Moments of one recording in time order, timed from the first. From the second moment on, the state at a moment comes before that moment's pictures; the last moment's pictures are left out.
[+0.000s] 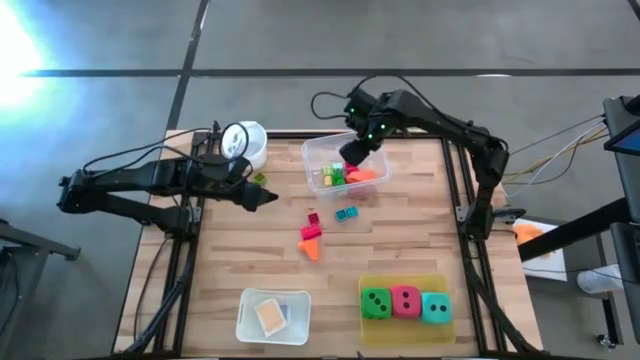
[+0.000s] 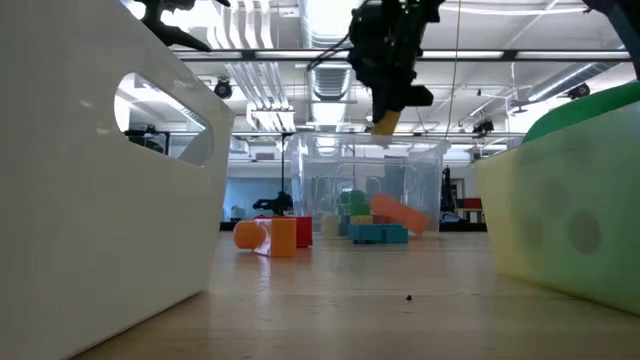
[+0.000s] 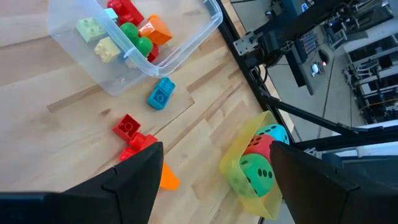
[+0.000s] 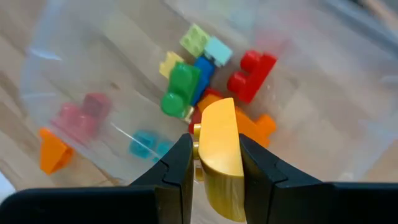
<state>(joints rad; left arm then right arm) 0.05 0.95 0.98 -0.60 -0.06 -1.00 -0.50 1.87 1.88 -1.26 -0.12 0.36</state>
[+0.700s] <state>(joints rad) 0.05 0.95 0.98 -0.60 -0.07 -1.00 -0.53 1.87 1.82 -1.20 -0.11 0.44</state>
